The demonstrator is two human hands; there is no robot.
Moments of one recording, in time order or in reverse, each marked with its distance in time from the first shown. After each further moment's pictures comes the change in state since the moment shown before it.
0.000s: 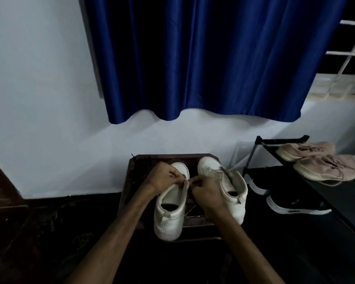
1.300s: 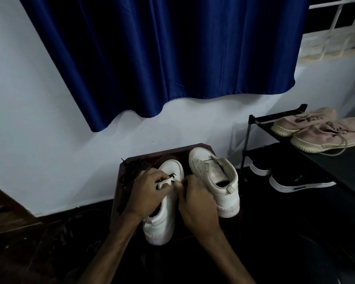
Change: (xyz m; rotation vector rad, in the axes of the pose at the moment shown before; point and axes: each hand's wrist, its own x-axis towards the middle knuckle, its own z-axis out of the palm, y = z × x) left_hand -0.036 0.010 0.019 0.418 0.213 0.152; right_hand -0.030 0.030 -0.005 -0.529 0.196 -0.394
